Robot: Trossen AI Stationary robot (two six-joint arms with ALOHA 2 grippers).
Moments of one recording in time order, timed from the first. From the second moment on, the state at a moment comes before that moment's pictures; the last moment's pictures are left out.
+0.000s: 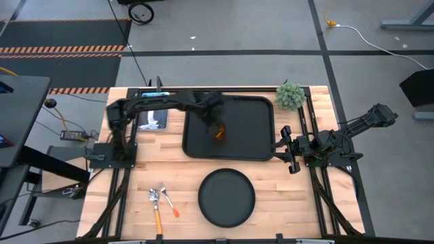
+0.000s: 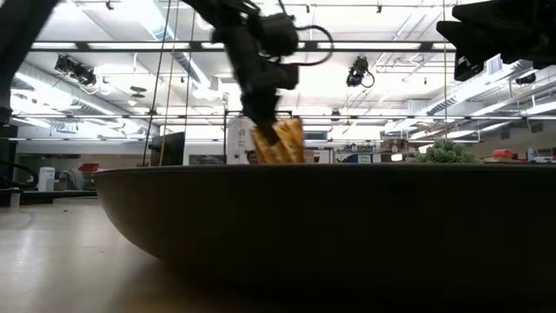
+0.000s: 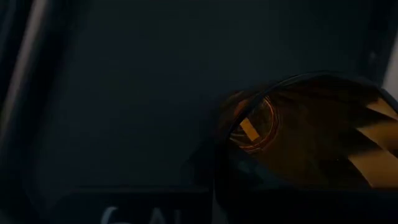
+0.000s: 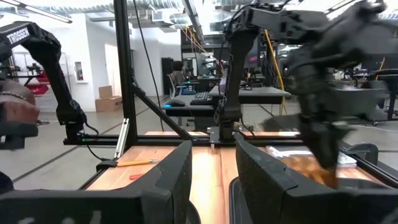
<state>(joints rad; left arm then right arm) 0.31 1.94 1.62 -0.79 0.00 0.10 0.38 0.47 0.04 0.61 0.29 -0.05</state>
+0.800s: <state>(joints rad) 0.39 2.32 2.19 -0.82 0.08 0.22 0.38 0.47 0.04 0.61 0.29 -0.05</state>
